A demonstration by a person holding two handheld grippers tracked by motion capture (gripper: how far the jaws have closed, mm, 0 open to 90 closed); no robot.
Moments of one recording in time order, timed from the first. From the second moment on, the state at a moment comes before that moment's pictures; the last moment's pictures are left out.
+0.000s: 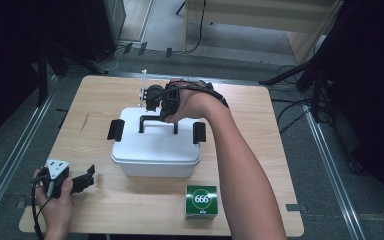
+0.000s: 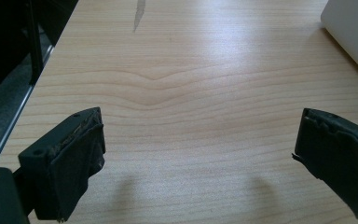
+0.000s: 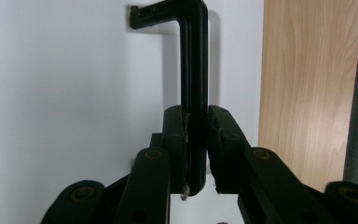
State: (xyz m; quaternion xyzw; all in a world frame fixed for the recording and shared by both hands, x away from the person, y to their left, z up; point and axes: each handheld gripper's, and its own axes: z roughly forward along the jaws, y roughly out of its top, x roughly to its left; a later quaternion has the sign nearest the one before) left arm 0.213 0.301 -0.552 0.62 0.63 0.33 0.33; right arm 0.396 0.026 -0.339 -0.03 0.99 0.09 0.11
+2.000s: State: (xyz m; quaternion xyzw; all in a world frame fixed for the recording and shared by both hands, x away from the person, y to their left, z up) left arm 0.214 0.300 -0.552 0.62 0.62 0.33 0.34; right arm 0.366 0.011 -0.288 -0.03 1.00 0.05 0.08
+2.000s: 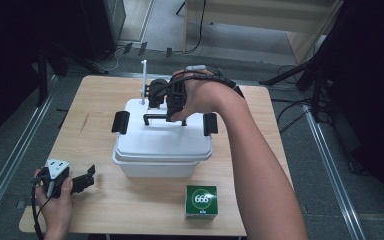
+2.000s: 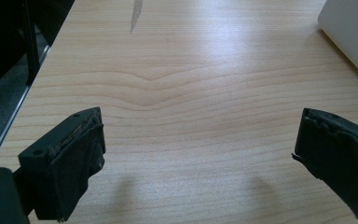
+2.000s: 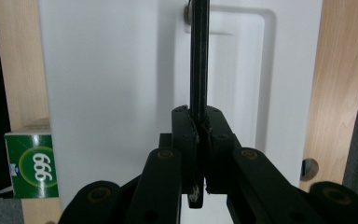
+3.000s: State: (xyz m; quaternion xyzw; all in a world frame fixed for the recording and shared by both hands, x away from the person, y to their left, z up) left arm 0.200 0.301 -0.551 0.58 0.57 0.40 0.42; right arm 0.365 -0.108 -0.284 0.03 0.99 0.07 0.09
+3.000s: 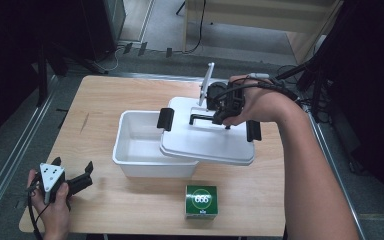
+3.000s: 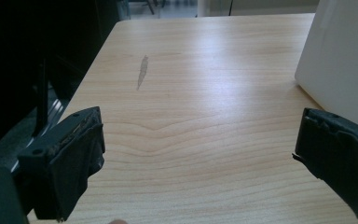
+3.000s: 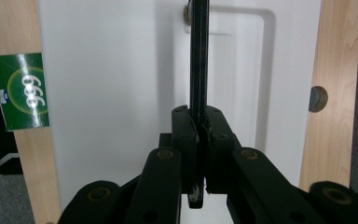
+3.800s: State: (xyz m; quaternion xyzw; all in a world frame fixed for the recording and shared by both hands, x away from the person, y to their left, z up) left arm 0.193 0.296 -0.552 0.56 0.56 0.45 0.42; right arm 0.360 -0.197 -0.296 0.06 0.99 0.07 0.10
